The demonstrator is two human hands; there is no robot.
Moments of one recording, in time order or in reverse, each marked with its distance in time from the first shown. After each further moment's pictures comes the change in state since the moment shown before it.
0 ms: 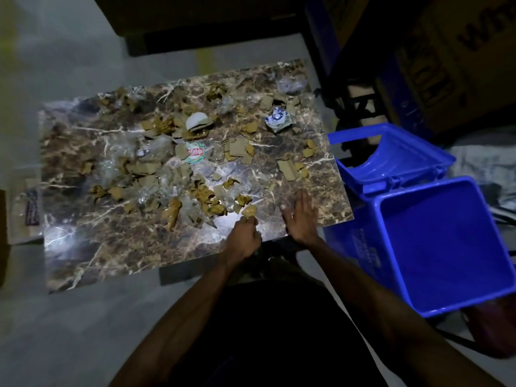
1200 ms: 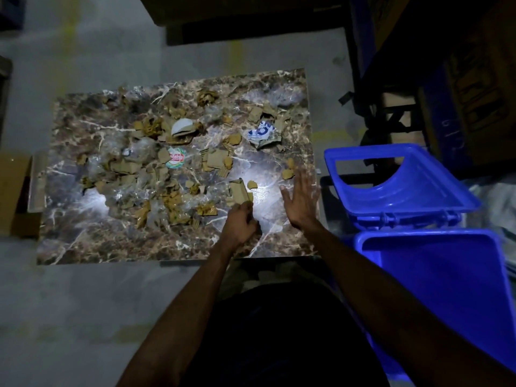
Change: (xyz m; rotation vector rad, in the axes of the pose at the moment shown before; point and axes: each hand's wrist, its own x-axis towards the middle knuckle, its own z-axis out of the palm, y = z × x) left_hand 0.095 0.122 0.004 -0.149 0.181 -0.223; right_hand 0.149 0.056 -0.090 0.020 -0.077 -0.188
